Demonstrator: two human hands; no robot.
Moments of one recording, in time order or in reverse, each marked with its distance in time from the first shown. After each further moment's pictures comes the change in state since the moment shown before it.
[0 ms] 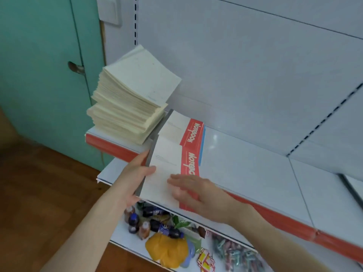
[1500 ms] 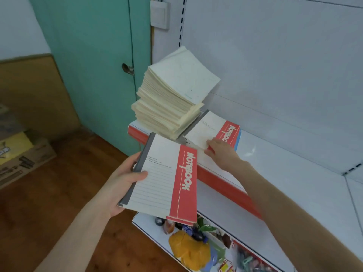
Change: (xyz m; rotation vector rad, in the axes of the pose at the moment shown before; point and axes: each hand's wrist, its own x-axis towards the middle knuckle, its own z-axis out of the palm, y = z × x) left_hand -0.050 -0.022 -0.063 0.047 0.146 0.100; right_hand 0.111 0.093 0.008 -0.331 -0.010 0.324
